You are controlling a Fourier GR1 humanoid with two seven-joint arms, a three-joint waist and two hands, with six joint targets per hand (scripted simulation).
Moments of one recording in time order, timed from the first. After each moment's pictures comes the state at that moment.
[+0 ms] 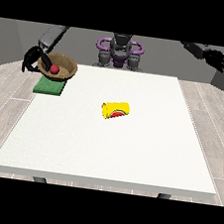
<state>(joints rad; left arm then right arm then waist) -0.38 0.54 0.45 -1.07 0.24 -0.30 -0.34 -0.55 -0.56 -0.30 -0.69 0.02 -0.14 0.01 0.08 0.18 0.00</state>
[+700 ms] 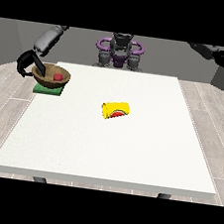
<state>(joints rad) -0.37 0.66 0.53 -0.97 0.30 -0.41 -0.43 -0.57 -0.63 -0.39 -0.59 -0.01 -0.17 -0.04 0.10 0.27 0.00</state>
